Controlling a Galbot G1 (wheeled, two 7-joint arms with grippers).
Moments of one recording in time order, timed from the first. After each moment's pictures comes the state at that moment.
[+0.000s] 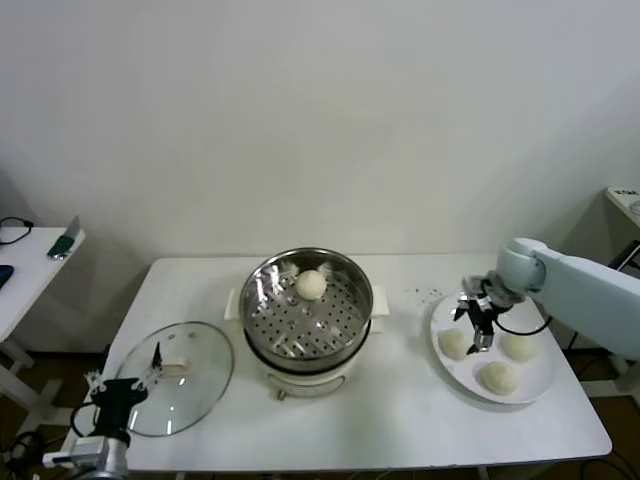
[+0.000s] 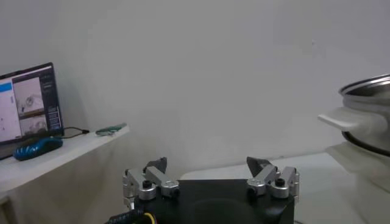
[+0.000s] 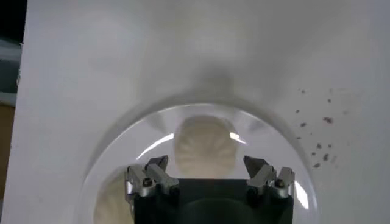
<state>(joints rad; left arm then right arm) 1.62 -1.38 -0.79 -1.92 -0.09 -0.08 -0.05 0.11 0.69 -1.07 1.15 0.10 -0.20 -1.05</state>
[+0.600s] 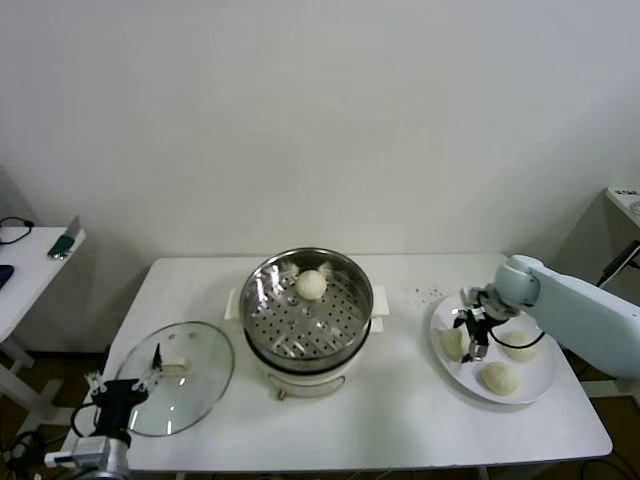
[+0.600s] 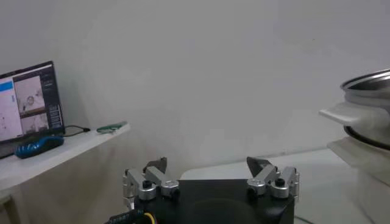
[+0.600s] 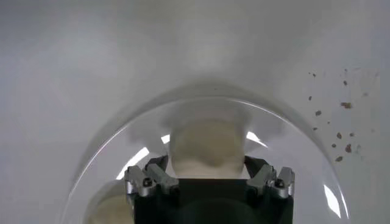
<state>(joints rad) 1.62 -1.38 -0.79 -1.91 -0.08 -0.08 -0.05 0.03 0.72 -0.96 1.09 0.08 -0.21 -1.05</state>
